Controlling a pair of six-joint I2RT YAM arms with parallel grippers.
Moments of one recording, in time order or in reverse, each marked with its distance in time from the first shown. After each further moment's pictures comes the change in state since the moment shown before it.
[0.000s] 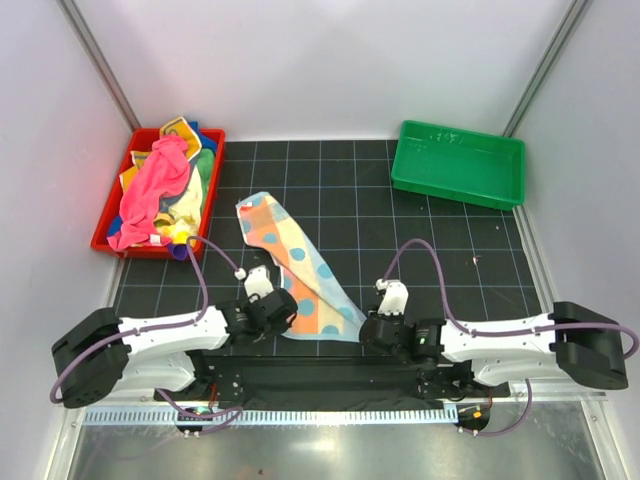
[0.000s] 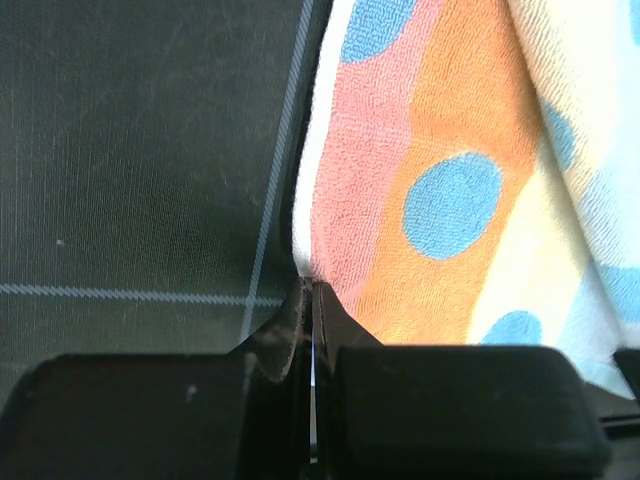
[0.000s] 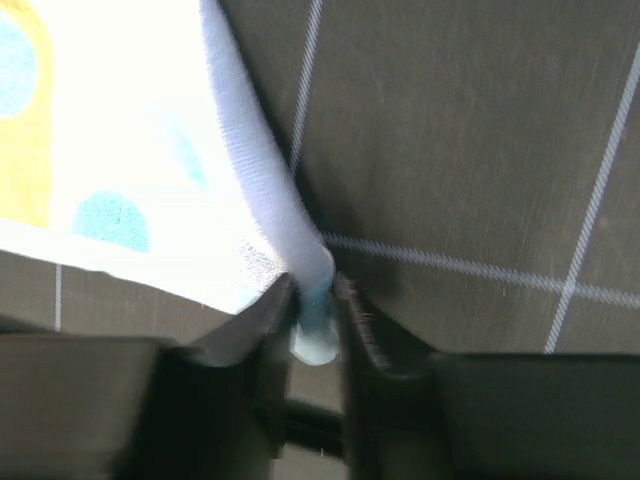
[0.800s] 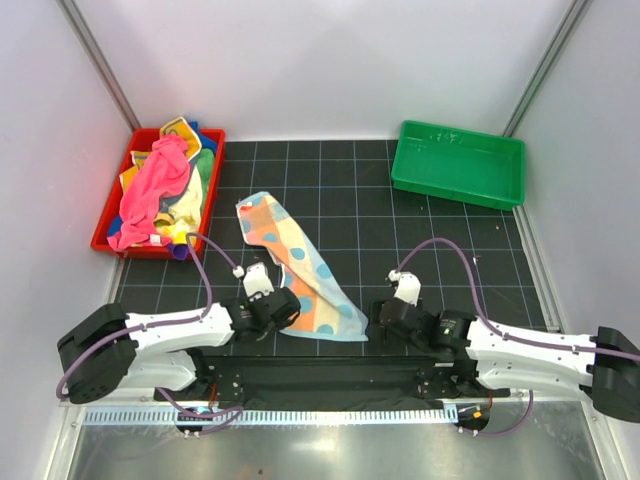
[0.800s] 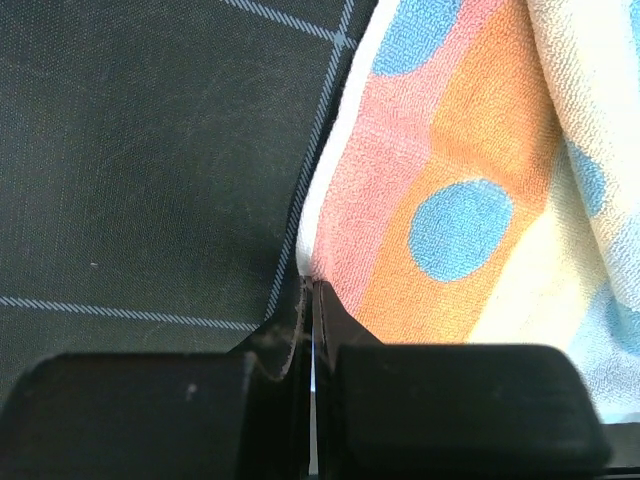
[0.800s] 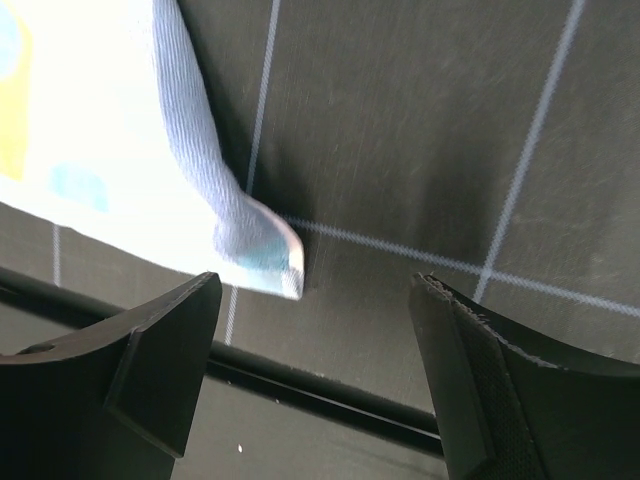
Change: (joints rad) left arm 0.000 0.042 0.025 -0.030 -0.067 -0.023; right arm -0.198 -0.267 -0.021 -0.152 -0.219 -0.182
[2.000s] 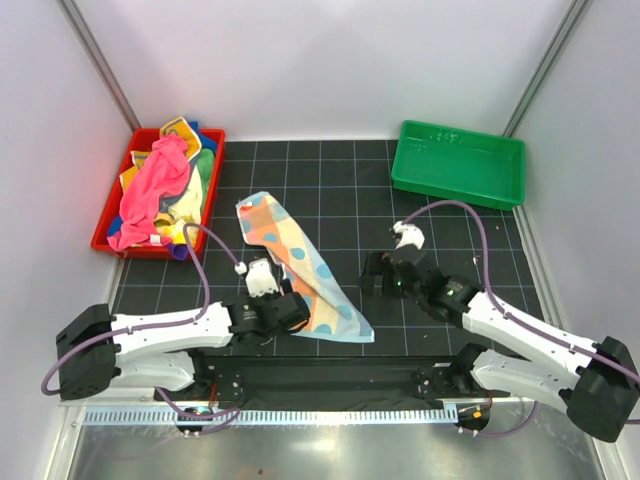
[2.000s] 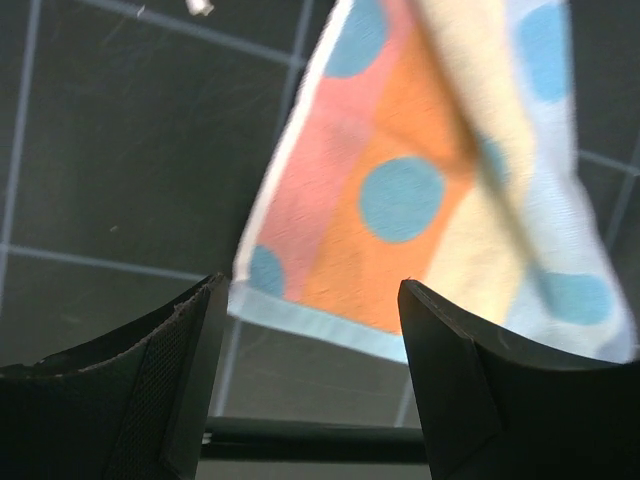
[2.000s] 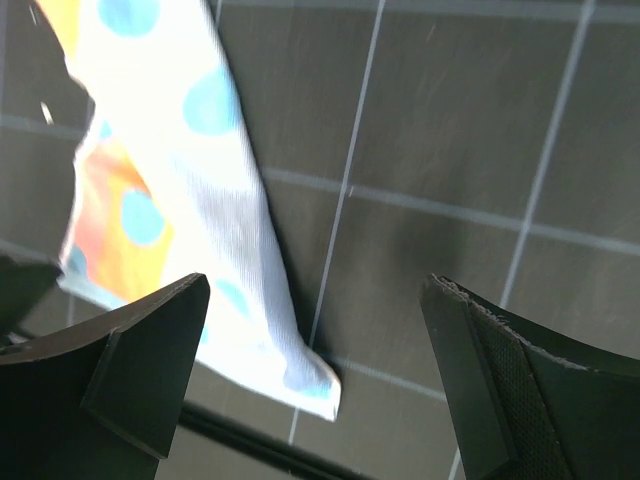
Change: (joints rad) left arm -0.134 -0.030 0.172 -0.249 -0.165 -0.085; right arm -0.359 0.116 0.252 0.105 -0.157 -0.290
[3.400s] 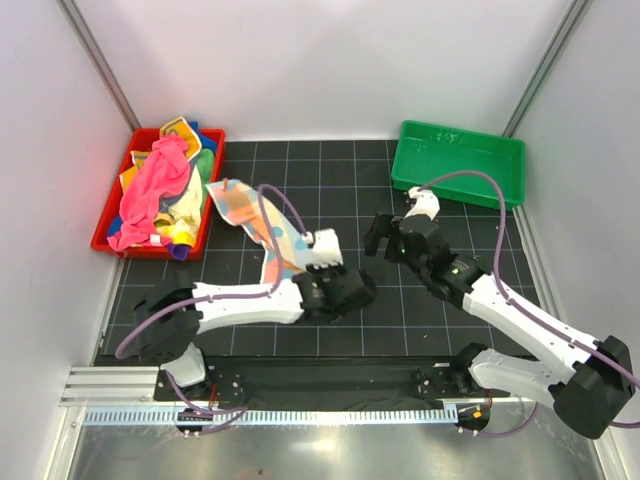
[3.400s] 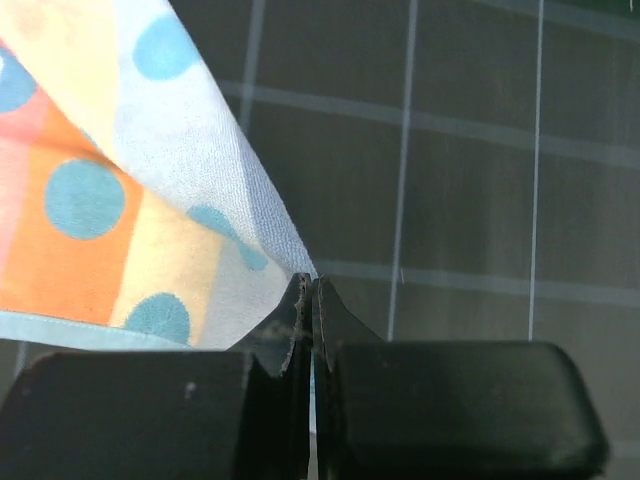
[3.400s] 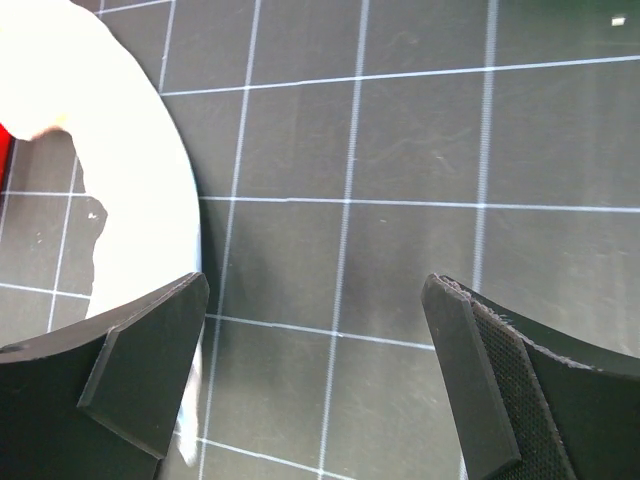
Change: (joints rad) left arm -0.008 0.447 0.447 0.193 -0.237 0.228; right arm -0.095 0.079 0.159 0.100 0.119 -0.061
